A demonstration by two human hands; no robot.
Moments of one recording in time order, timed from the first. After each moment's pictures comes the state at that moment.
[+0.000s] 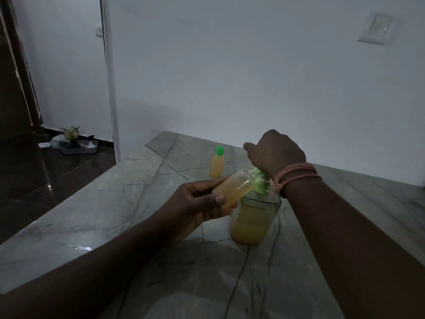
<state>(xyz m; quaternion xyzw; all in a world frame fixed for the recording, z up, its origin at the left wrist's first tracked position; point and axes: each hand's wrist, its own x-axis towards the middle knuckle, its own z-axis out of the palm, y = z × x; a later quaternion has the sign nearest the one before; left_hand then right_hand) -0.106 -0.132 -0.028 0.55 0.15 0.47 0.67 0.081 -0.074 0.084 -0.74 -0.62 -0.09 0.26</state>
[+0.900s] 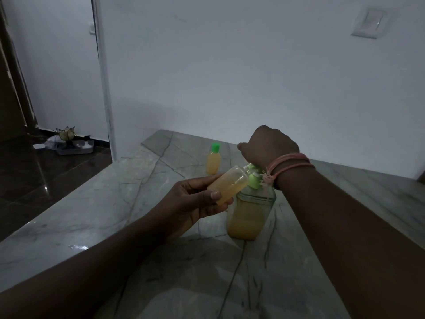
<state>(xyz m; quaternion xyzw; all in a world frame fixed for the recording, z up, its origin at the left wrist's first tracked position) -0.106 -0.135 -0.026 0.55 0.16 0.46 0.68 0.076 -0.081 0.091 -0.74 -0.63 -0.08 0.22</state>
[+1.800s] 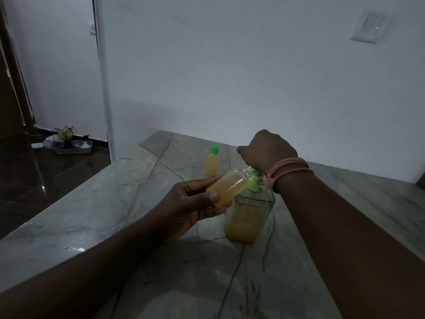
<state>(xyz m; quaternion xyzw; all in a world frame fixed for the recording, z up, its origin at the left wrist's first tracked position) -0.105 -0.133 -0.027 0.55 0.16 0.47 0.67 0.079 -0.074 0.087 -0.74 -0.63 -0.05 0.23</state>
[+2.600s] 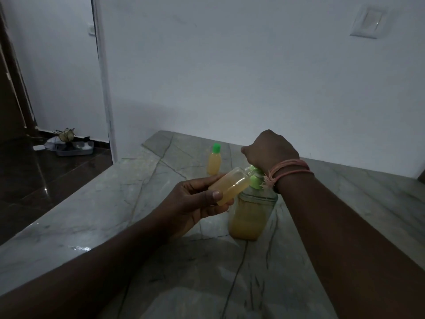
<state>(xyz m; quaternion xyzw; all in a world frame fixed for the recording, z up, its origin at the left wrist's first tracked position) -0.105 -0.133 -0.027 0.55 0.17 0.46 0.67 0.081 -0.073 0.081 -0.76 -0.60 -0.03 0.25</state>
